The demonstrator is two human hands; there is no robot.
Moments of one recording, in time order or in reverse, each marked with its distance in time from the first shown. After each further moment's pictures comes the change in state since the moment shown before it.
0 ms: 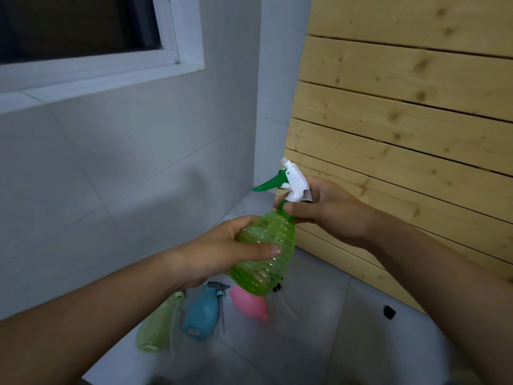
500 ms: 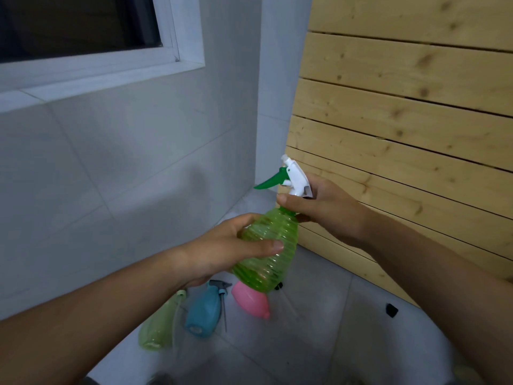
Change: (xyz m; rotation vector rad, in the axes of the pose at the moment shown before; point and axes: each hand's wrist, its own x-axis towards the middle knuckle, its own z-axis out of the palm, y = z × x) left_hand 0.002 0.000 0.002 -0.023 0.009 -0.011; right_hand 0.005 0.009 0.005 -0.049 0.122 -0.012
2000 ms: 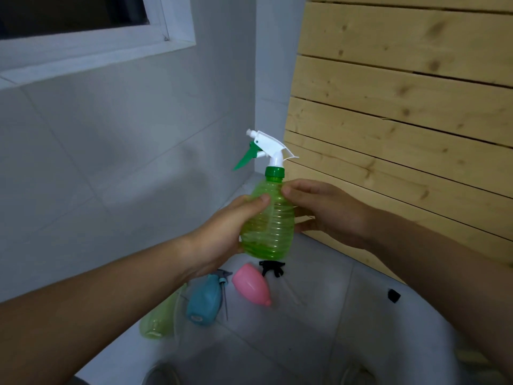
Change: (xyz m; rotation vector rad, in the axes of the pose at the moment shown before) left_hand 0.037 -0.019 0.004 -0.207 0.058 0.056; right_hand -0.004 0.023 -0.002 0.129 -0.067 0.209
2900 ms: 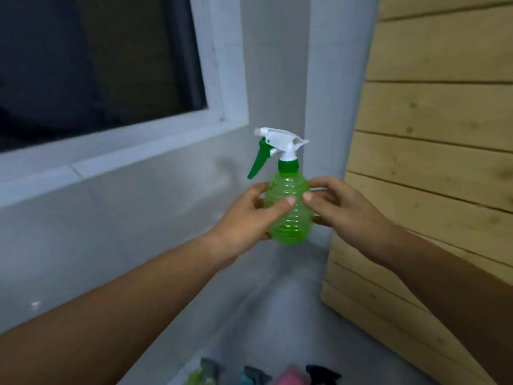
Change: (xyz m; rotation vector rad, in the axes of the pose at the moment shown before) left_hand 0.086 0.119 -0.070 0.288 0.360 0.283; right_hand 0.138 -0.081 -0.009 -0.144 0.173 -0.383
